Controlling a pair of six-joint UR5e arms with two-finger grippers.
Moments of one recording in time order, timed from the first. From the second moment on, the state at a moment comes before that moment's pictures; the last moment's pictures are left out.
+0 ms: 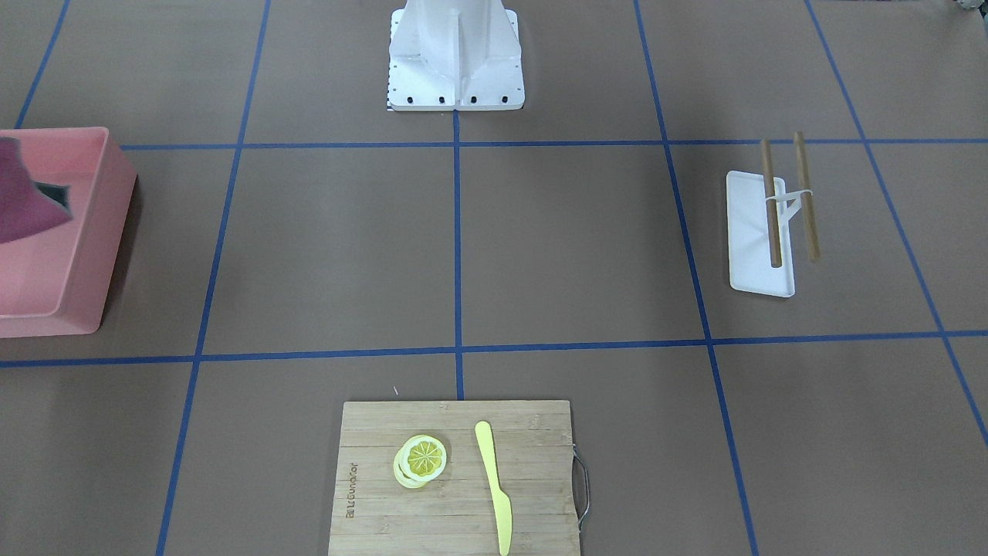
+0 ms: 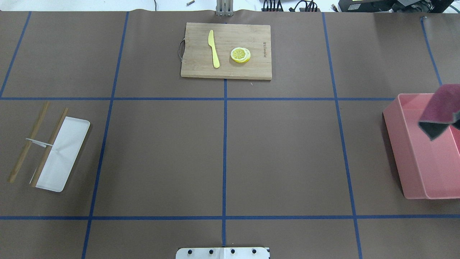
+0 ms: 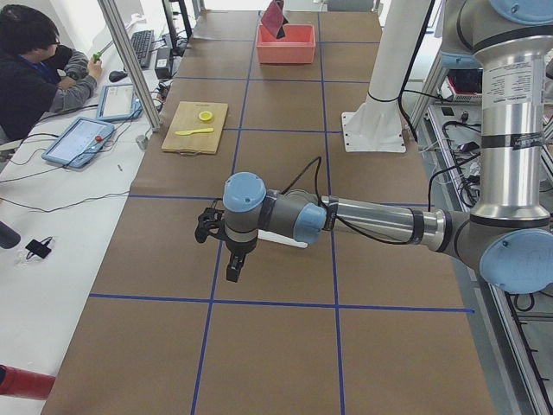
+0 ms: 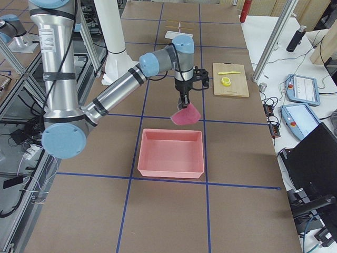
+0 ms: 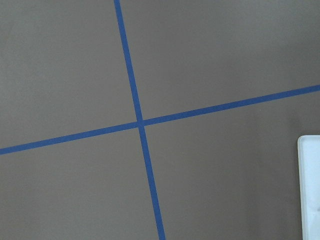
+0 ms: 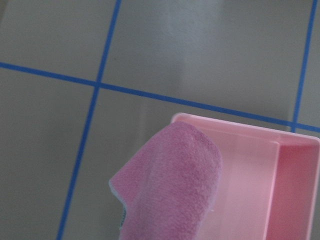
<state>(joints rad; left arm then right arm) -1.51 -1.48 -1.78 -1.72 -2.34 -0.06 1.35 -1.64 2.23 -1.91 2.24 0.09</state>
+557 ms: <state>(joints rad) -1.51 -1.49 -1.78 -1.72 -2.33 -0.06 1.50 -1.84 2.23 -1.91 2.26 -0.20</state>
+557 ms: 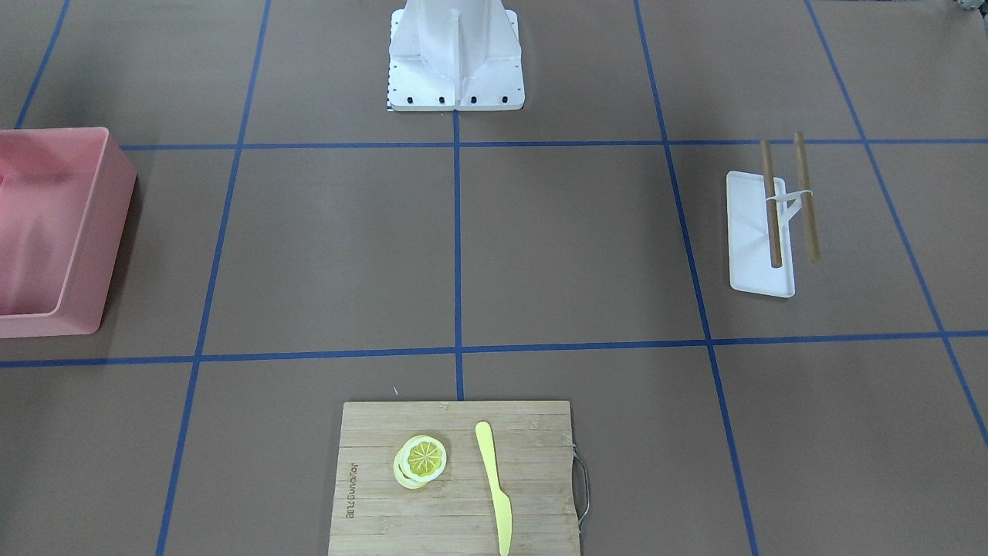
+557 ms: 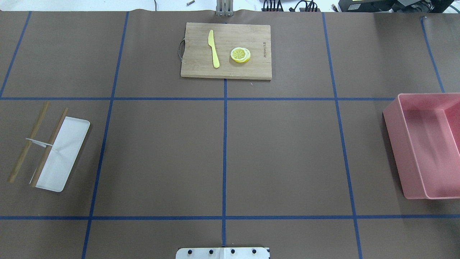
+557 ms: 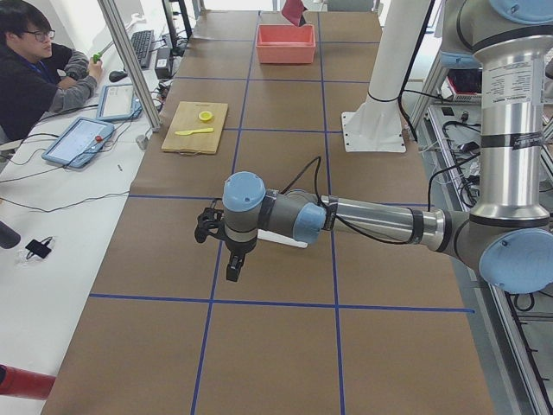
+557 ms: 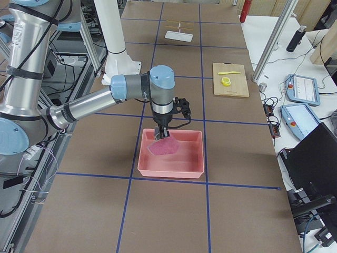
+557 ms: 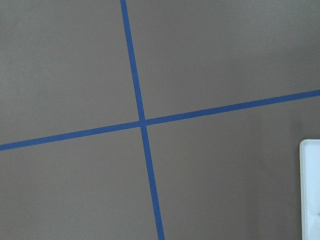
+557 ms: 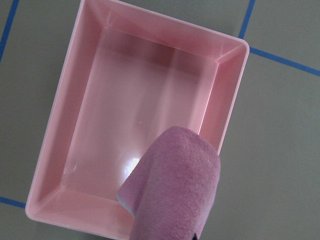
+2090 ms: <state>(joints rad) -1.51 -1.46 -1.76 -1.71 -2.34 -0.07 1.51 -1.86 2.10 -1.68 2.35 0.09</state>
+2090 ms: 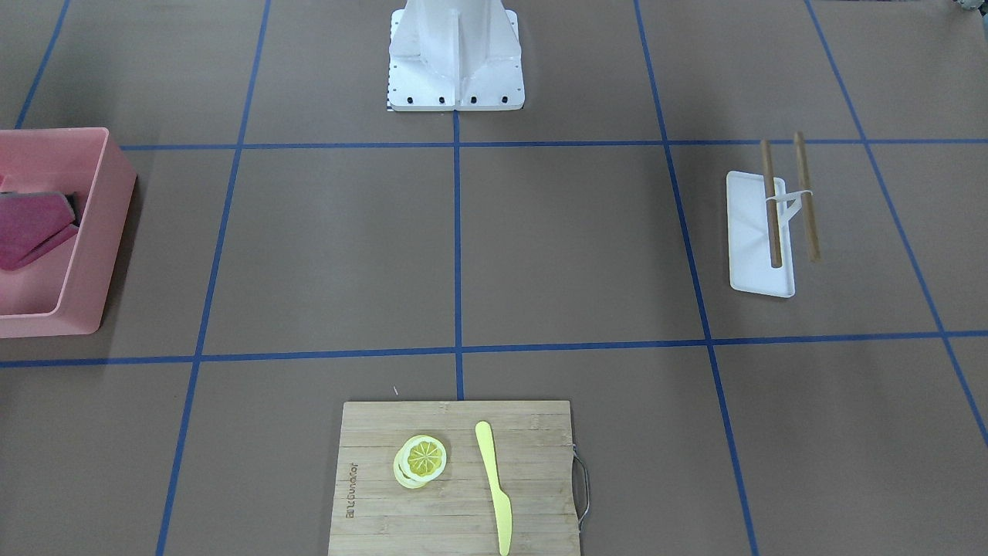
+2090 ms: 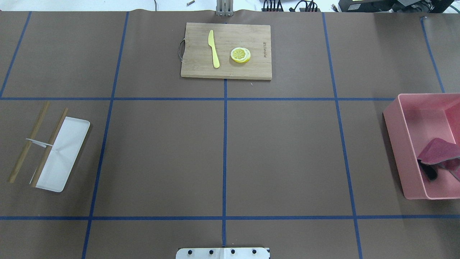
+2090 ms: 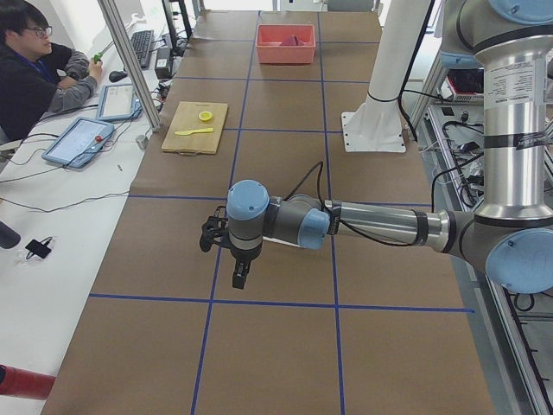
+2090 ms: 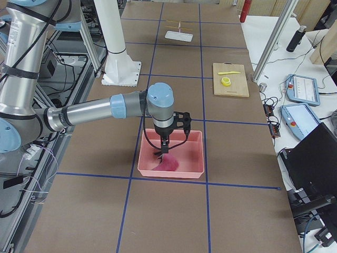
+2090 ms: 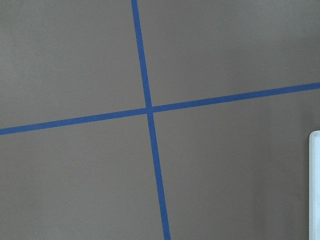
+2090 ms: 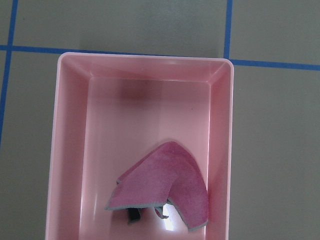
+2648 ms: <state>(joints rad) -1.51 -1.46 -1.71 -1.70 -2.34 -0.07 1.51 -1.88 2.06 -1.68 2.33 0.09</state>
